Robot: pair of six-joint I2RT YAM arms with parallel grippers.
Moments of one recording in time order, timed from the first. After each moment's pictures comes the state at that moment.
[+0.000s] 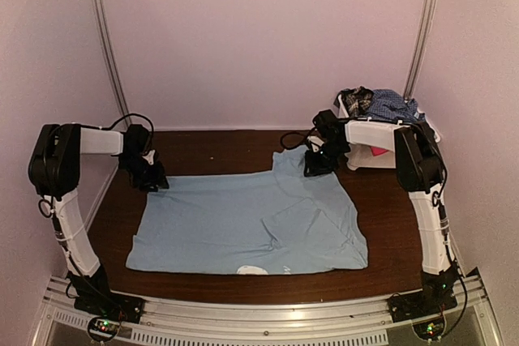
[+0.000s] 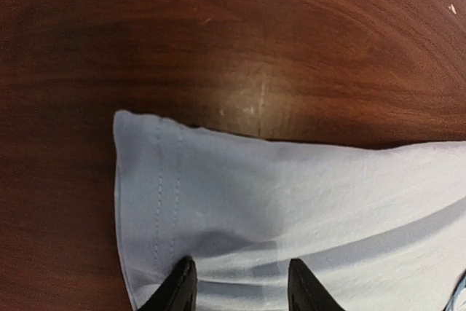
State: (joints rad) left arm -0.08 1.95 1.26 -0.57 0.22 -0.27; right arm 0.41 2.34 1.89 -0.73 -0.19 0.20
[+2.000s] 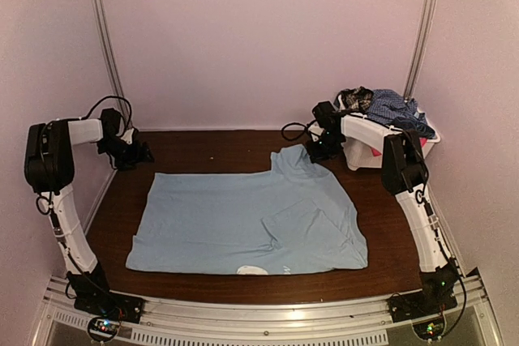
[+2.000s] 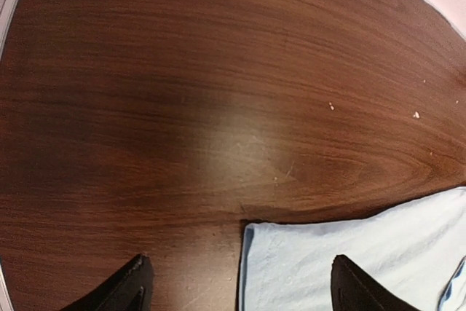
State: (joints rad) left arm 0.10 2.00 1.46 -0.59 0.32 -0.10; right arm 0.36 2.58 2.32 -0.87 -0.07 0.07
